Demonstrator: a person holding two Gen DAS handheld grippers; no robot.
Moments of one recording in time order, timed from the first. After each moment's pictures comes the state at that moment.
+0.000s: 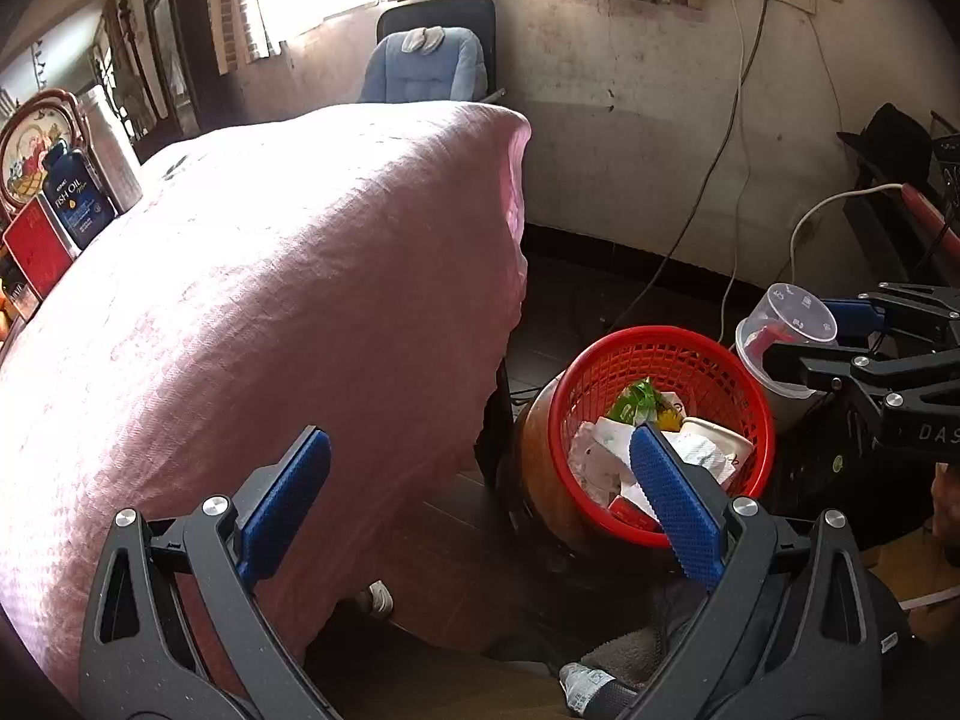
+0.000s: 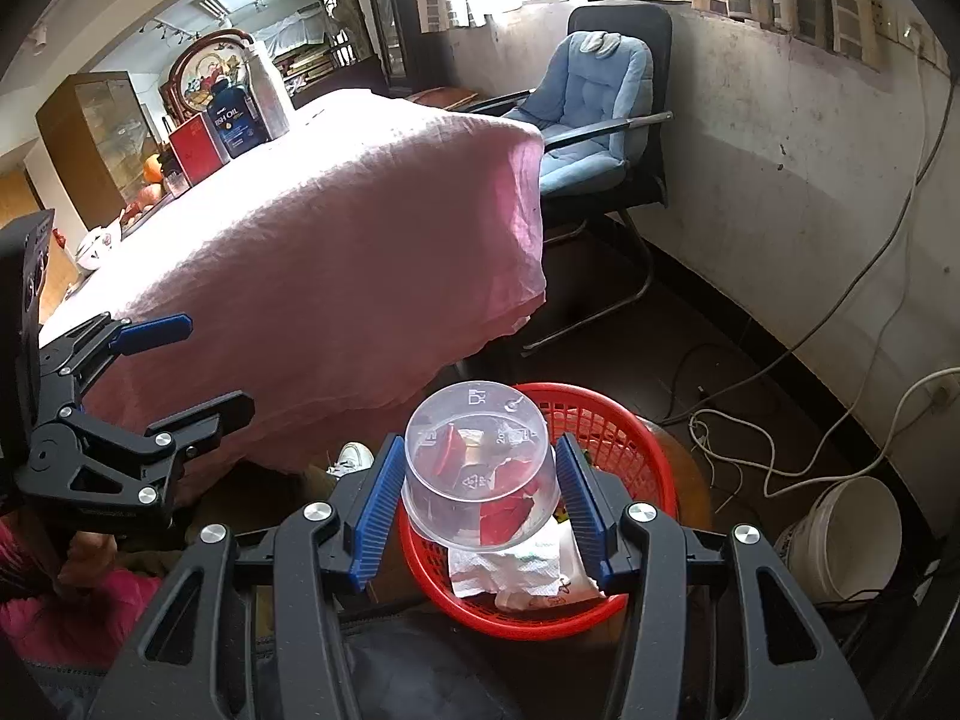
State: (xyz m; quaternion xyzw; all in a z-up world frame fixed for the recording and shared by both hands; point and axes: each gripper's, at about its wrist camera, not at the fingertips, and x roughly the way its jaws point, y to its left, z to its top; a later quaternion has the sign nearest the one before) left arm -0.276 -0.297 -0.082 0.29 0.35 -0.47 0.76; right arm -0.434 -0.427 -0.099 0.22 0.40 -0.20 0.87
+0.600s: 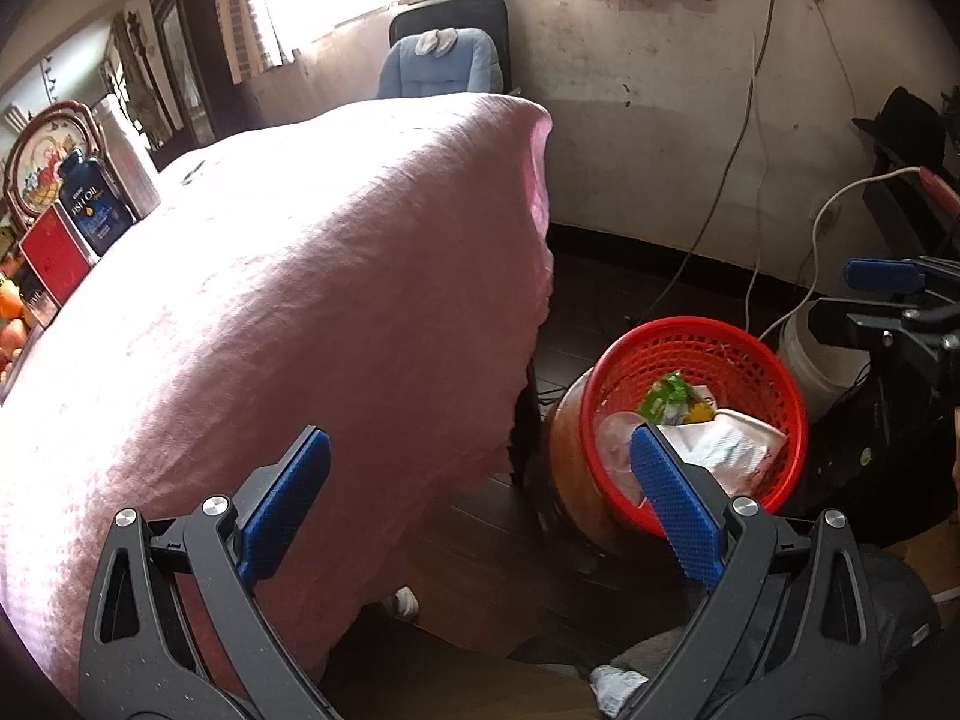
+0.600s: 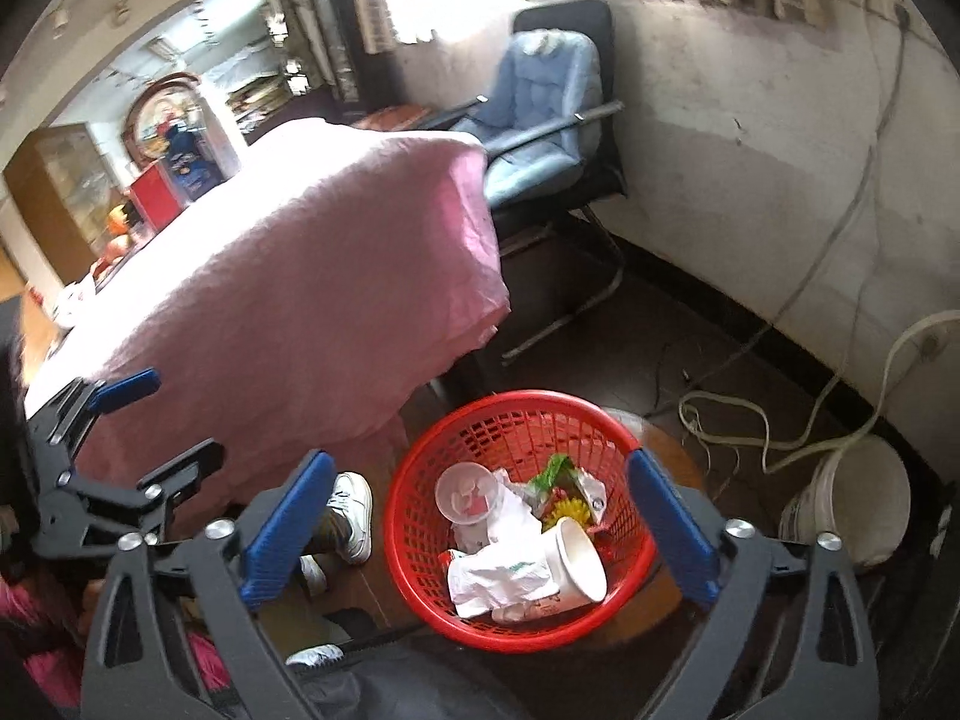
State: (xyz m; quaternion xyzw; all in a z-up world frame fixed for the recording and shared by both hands) left arm -0.275 -0.295 -0.094 0.31 0.33 -0.45 0.77; right arm -0.439 -0.450 -0.111 0.27 0.39 -0.25 0.84
